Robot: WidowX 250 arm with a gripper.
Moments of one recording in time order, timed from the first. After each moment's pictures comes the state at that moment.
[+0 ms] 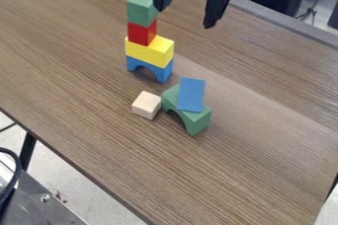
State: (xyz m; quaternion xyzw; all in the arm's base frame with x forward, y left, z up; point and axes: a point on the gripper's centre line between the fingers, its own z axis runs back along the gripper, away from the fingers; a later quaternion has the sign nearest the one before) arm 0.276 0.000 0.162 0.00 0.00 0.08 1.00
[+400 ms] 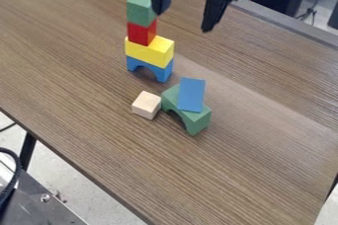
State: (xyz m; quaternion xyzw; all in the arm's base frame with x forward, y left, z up) arm 0.279 0.002 0.163 0.01 0.01 0.08 1.00
